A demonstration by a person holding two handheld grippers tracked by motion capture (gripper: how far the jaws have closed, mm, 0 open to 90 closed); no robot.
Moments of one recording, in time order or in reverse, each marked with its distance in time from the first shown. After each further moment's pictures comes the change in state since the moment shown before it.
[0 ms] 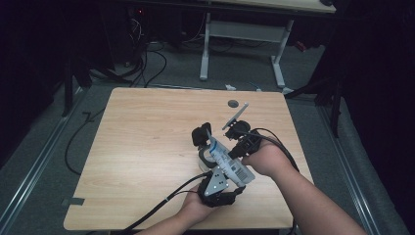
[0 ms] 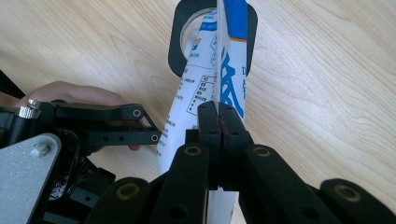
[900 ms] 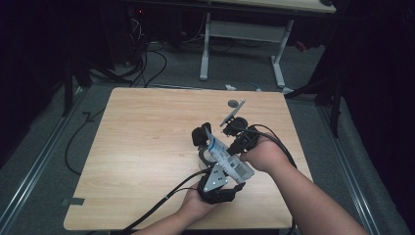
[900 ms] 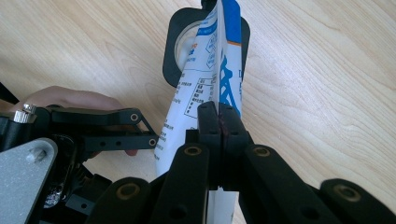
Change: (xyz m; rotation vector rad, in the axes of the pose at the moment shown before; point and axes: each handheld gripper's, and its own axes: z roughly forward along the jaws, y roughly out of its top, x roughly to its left) left arm 0.006 0.005 0.001 -0.010 0.004 -0.027; right arm 0.000 0.010 -0.001 0.004 -0.019 0.001
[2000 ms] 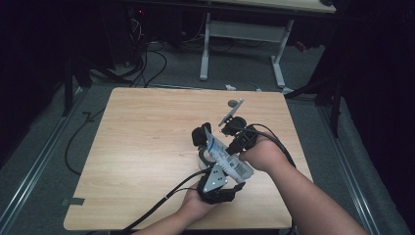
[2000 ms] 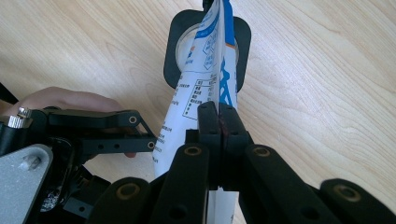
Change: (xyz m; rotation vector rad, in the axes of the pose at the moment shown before) left arm -0.001 0.001 -0.002 -0.008 0.004 0.005; right arm 0.000 0.003 0.001 0.000 -0.005 -0.026
